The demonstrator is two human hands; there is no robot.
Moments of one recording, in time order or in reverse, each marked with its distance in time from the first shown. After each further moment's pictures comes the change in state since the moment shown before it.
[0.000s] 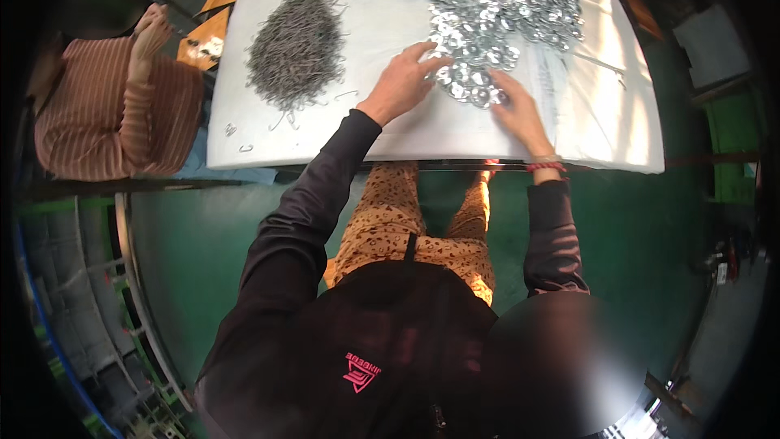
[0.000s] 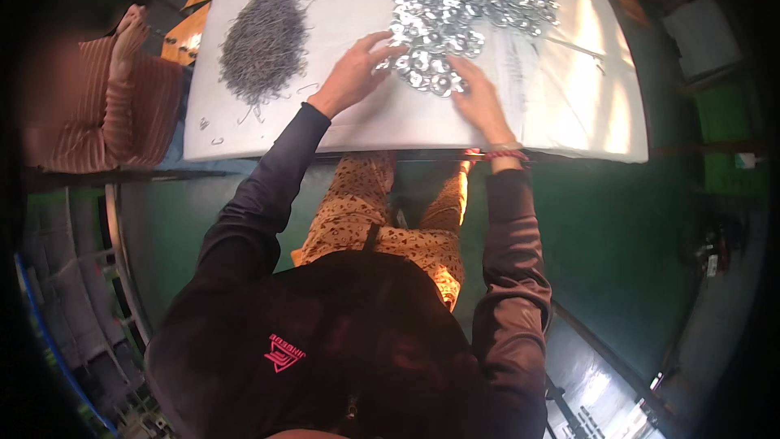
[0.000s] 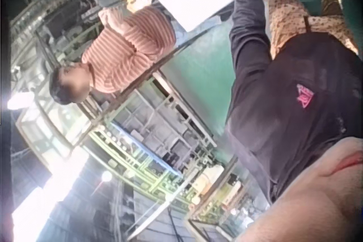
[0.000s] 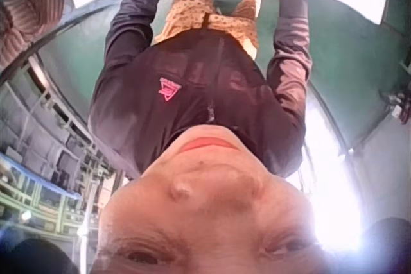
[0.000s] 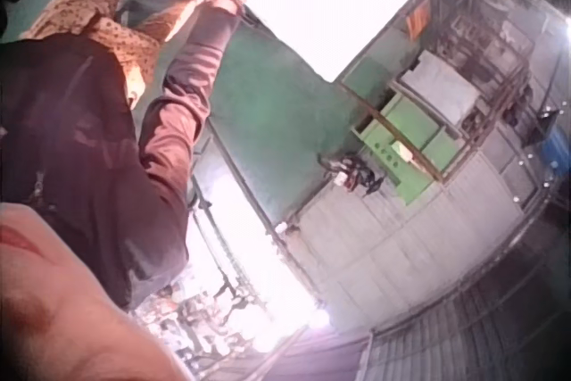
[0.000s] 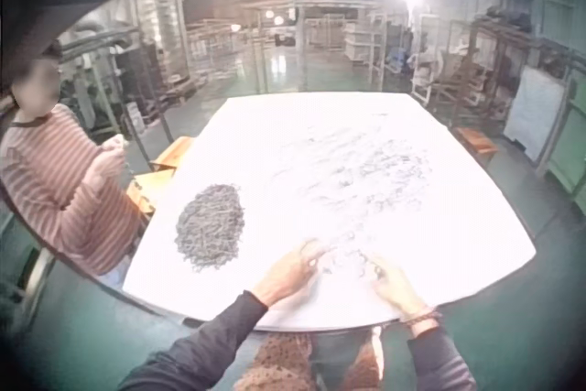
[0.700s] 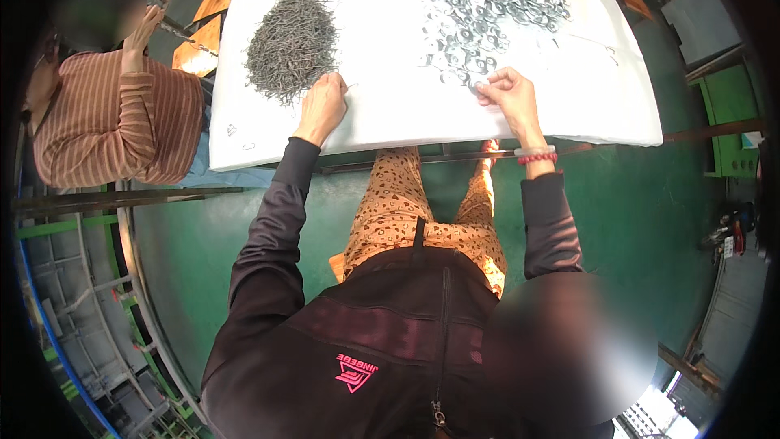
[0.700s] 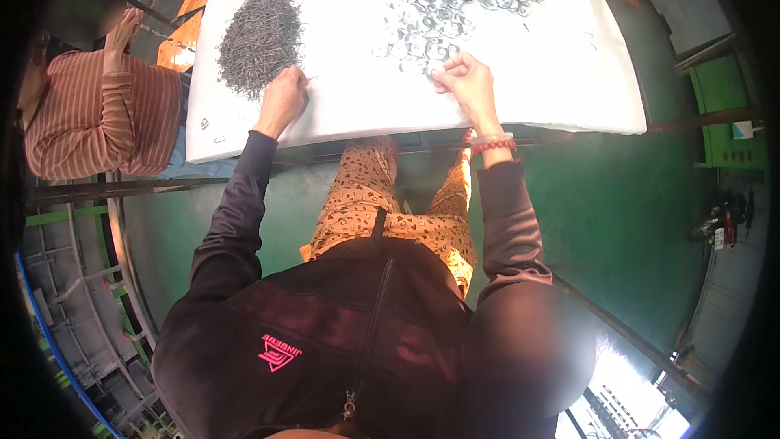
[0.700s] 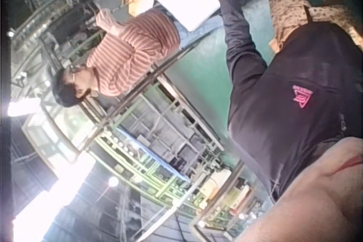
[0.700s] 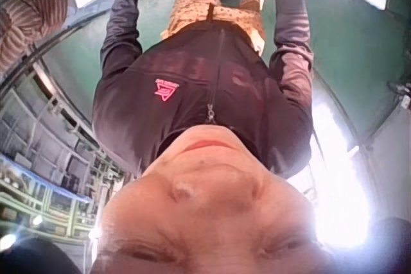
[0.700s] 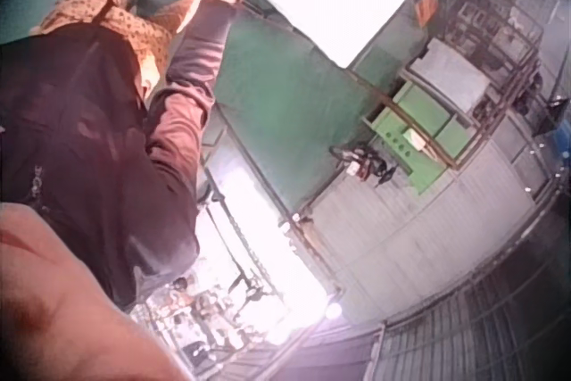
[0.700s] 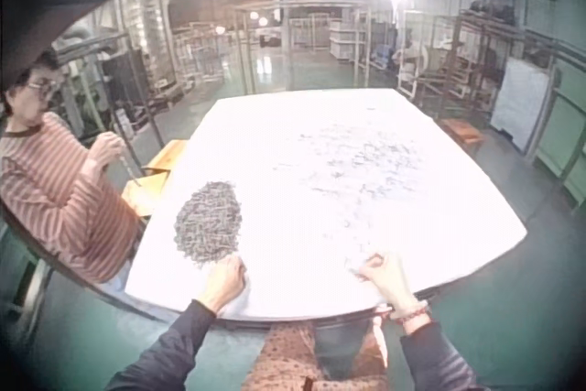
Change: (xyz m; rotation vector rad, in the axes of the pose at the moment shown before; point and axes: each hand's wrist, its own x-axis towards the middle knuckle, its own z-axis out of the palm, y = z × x) left_hand -0.104 -0.058 -0.046 0.300 -0.027 -0.407; right_hand -0.017 -0.047 0.007 0.543 0.105 0.457
